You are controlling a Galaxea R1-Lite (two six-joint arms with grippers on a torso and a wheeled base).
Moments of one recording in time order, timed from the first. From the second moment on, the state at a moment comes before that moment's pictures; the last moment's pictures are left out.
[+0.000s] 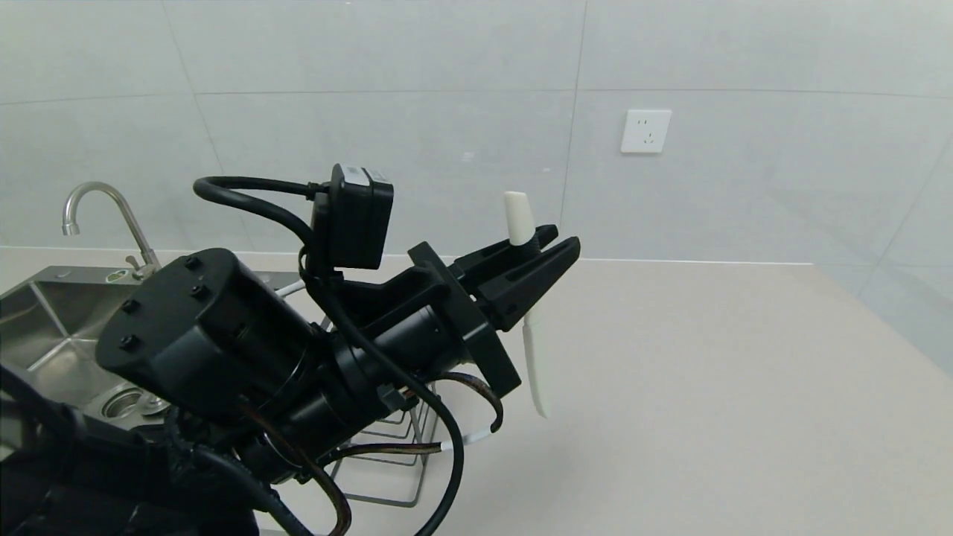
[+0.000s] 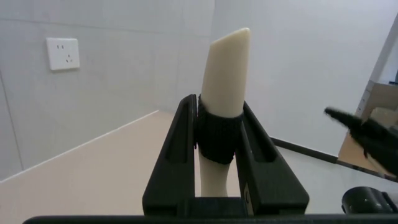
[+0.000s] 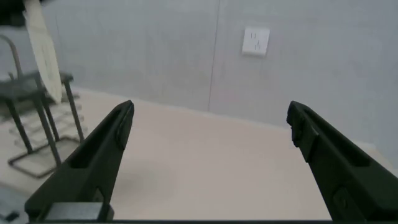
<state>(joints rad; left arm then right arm) -0.87 1.77 -0.65 -1.52 -0.25 -0.17 0.01 0.07 -0.01 -0.27 0.29 -0.02</state>
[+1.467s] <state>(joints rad) -0.57 1.58 -0.46 -1.55 -0.36 0.02 0.00 0.01 0.00 0.01 0.04 0.02</state>
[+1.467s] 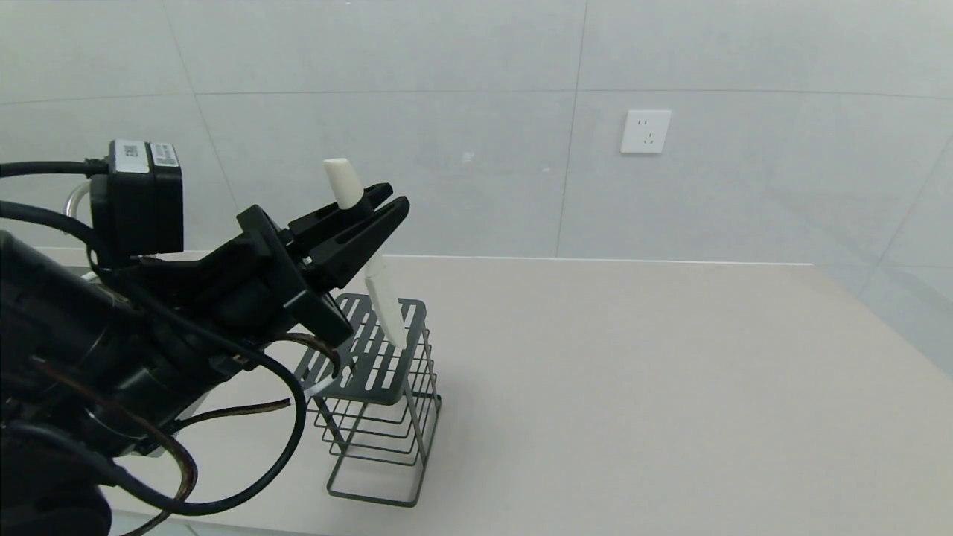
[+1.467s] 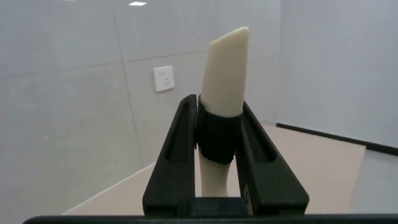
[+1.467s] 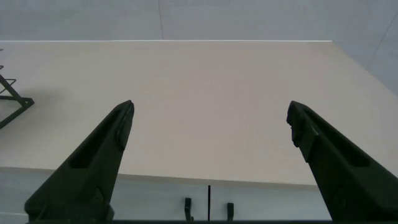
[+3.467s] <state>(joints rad) -0.49 1.73 -0.56 -1.57 -0.46 0.09 0.00 0.01 0.00 0.01 0.04 0.02</state>
